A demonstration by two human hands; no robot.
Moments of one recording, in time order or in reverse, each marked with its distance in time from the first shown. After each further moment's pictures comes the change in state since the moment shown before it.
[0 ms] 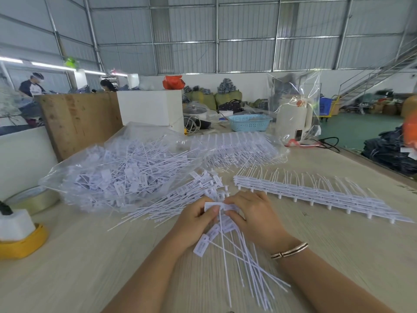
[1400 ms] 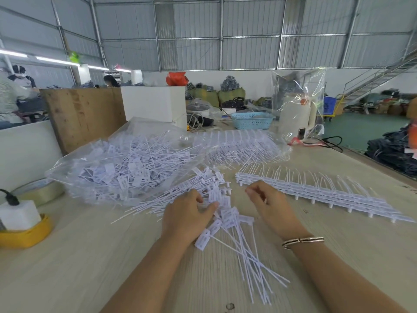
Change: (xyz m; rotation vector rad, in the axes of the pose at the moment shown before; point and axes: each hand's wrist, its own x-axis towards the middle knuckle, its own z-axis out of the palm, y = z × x) left_hand -0.007 0.014 -0.006 0.716 0.273 -0.118; right_hand 0.001 0.022 -0.011 0.375 0.041 0.375
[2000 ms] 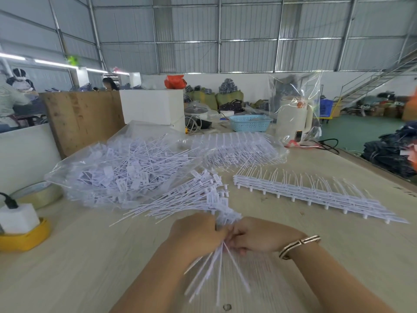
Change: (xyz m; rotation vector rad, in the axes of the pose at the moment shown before) left_hand -0.020 0.028 -0.014 0.300 -0.446 0.142; right_hand -0.017 -0.032 -0.004 -0.045 -0.902 0.086
